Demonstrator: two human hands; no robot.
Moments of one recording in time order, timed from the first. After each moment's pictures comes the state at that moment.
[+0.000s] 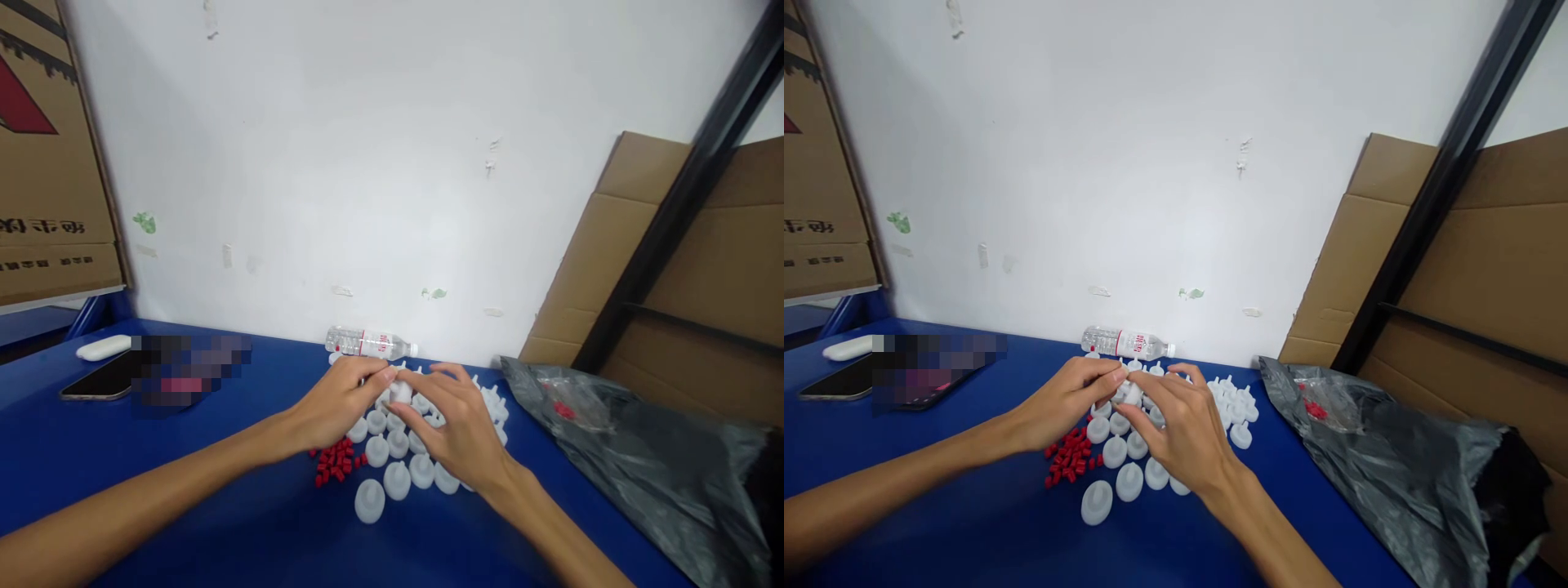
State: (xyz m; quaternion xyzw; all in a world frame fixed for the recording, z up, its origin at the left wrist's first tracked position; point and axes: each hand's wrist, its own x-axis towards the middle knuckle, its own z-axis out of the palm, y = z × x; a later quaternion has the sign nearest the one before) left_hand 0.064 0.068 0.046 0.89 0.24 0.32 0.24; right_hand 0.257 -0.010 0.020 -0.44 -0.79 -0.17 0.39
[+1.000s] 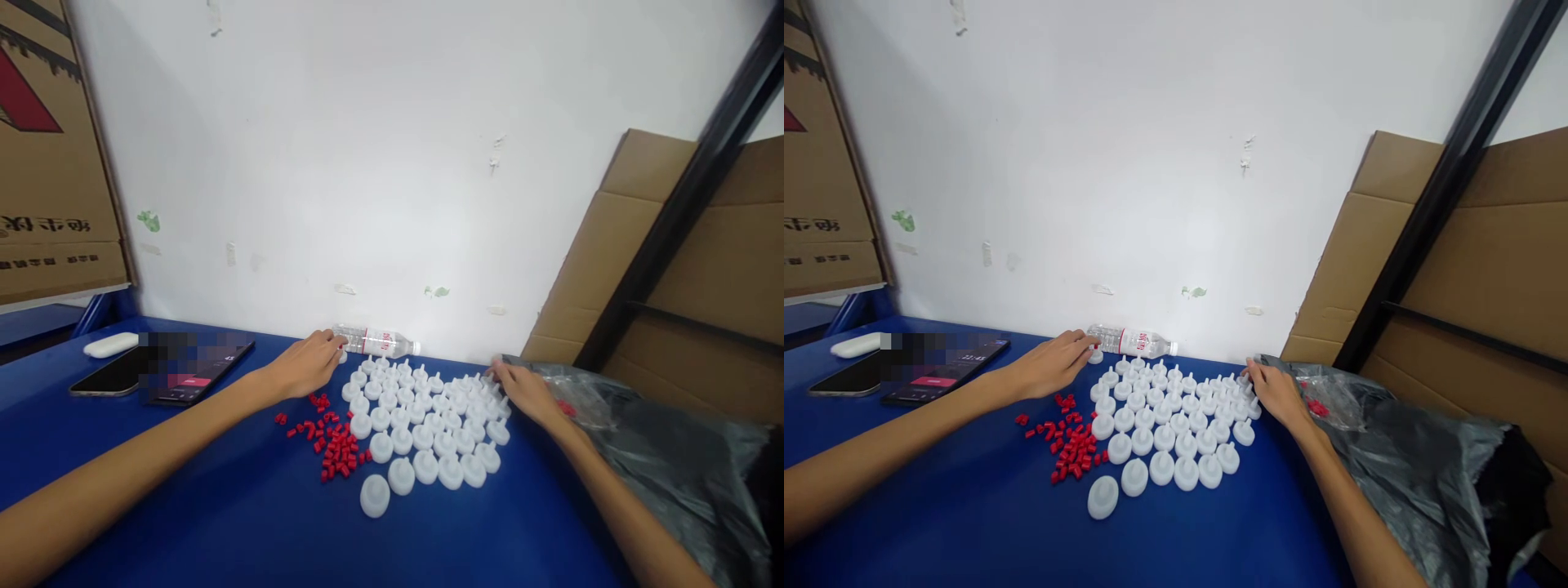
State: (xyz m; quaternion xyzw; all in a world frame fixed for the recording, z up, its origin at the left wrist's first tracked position) left_hand 0.019 0.163 0.009 0.92 0.36 0.17 -0.02; right_hand 0.454 0.045 -0.029 -0.80 -0.56 0.01 0.22
